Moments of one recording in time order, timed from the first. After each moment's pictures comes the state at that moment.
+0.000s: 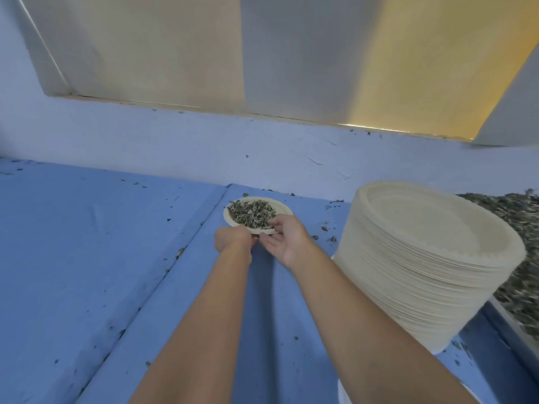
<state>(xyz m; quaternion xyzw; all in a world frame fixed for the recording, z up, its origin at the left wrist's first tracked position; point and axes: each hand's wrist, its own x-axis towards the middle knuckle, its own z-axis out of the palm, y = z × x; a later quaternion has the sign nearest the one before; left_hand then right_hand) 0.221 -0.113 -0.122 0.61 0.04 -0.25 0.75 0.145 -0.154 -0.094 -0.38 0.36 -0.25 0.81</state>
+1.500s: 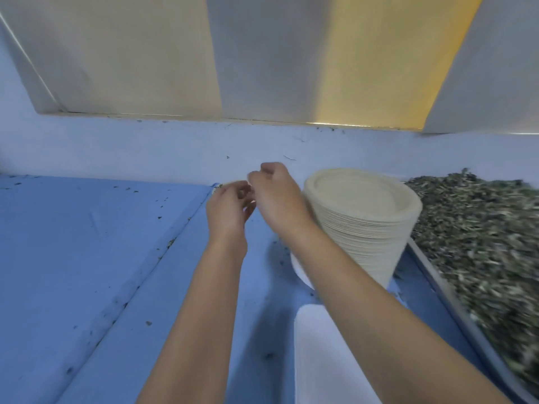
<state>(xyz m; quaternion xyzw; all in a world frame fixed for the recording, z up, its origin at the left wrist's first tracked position) 0.108 -0.041 -0.027 0.57 -0.14 -0.22 0.78 0.053 -0.084 -0.006 -0.73 0.28 -0.37 0.51</state>
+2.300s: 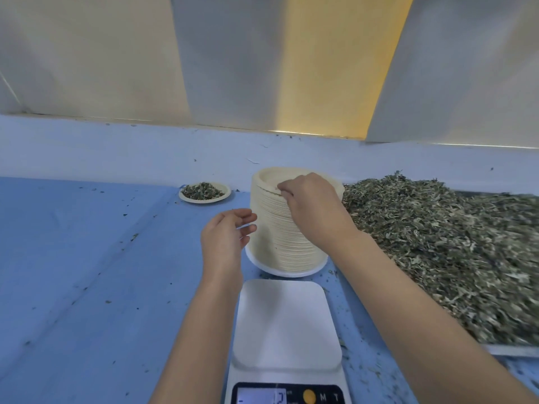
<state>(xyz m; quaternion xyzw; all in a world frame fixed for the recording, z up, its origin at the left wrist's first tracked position) 0.000 -0.010 -0.044 0.53 -0.15 -0.25 0.79 -0.091 -0.106 0.001 -0.91 0.29 -0.28 -0.04</state>
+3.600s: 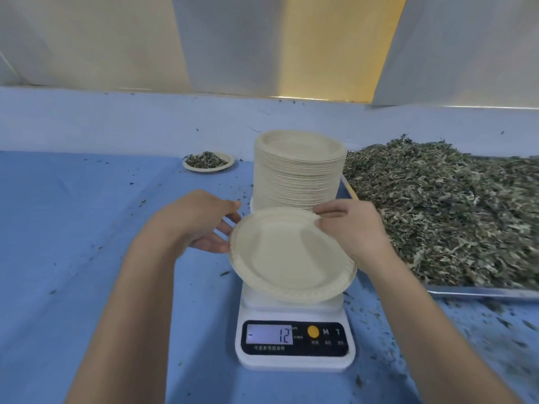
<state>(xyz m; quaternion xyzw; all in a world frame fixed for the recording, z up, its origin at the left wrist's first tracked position) 0.013 0.057 -0.021 0.79 -0.31 -0.32 0.42 -0.158 -0.081 -0.069 -0.73 0.42 -0.36 0.40</state>
